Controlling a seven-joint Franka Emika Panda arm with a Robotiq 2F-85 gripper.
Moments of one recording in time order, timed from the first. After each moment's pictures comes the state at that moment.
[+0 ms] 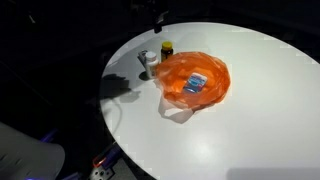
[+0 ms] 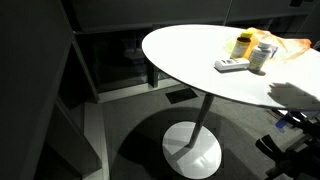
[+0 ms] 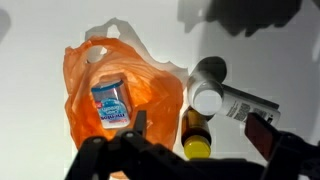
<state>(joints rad) -0.02 -0.30 -0.02 -2.39 -0.12 2.08 0.00</state>
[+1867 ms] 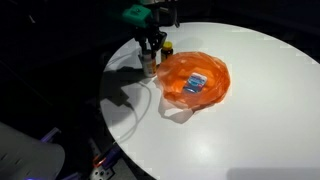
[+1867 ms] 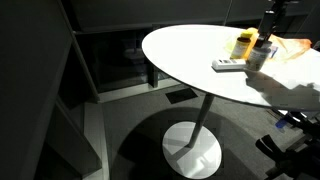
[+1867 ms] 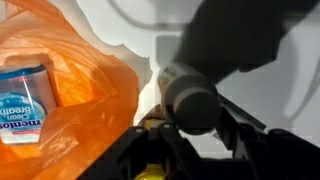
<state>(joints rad) 0.00 -0.04 -0.01 -2.40 0.09 2.31 -0.22</state>
